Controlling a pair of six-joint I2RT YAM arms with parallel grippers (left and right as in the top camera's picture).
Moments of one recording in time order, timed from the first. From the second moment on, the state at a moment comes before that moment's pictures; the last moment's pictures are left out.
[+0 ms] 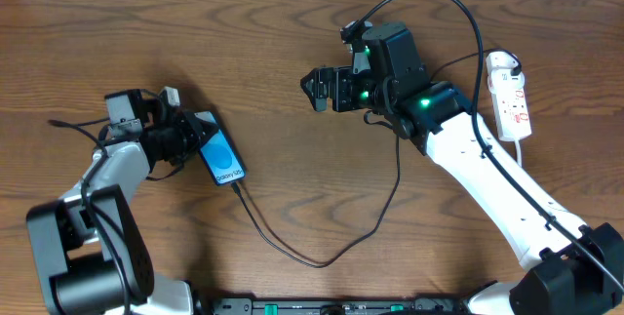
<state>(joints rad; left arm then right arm) 0.27 1.68 0.81 -0.24 0.70 -0.41 0.51 1.62 1.35 -0.47 -0.25 0.44</state>
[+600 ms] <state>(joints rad) 0.27 1.78 0.81 -0.24 0.66 -0.41 0.51 1.62 1.35 -0.47 -0.25 0.44</state>
